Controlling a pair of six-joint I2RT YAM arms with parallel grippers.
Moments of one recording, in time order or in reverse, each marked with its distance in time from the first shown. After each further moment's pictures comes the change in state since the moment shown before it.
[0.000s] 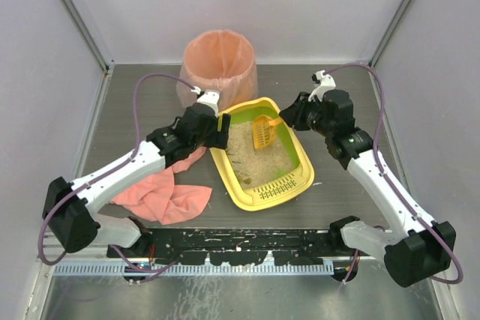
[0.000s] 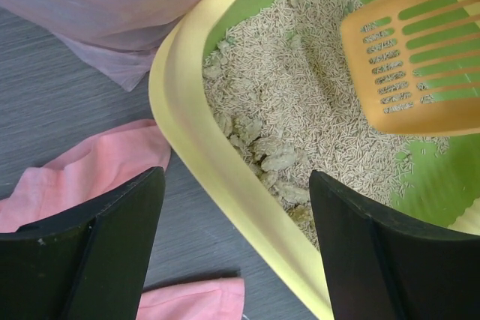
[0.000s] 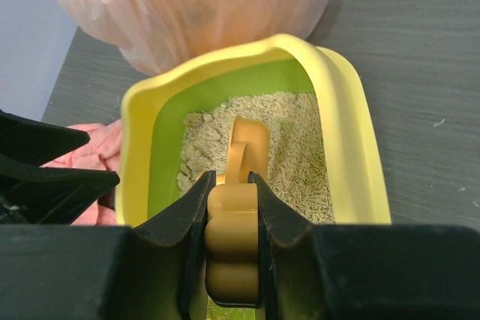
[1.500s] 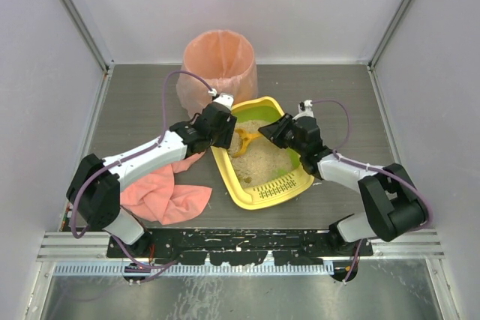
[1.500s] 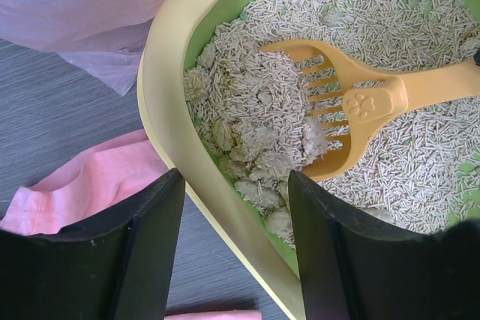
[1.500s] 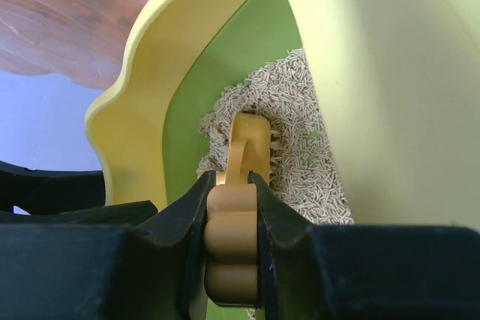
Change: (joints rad) left arm -0.002 0.237 0.061 0.040 -0.020 0.051; right arm 0.104 0.345 -0.382 0.724 0.062 0.541
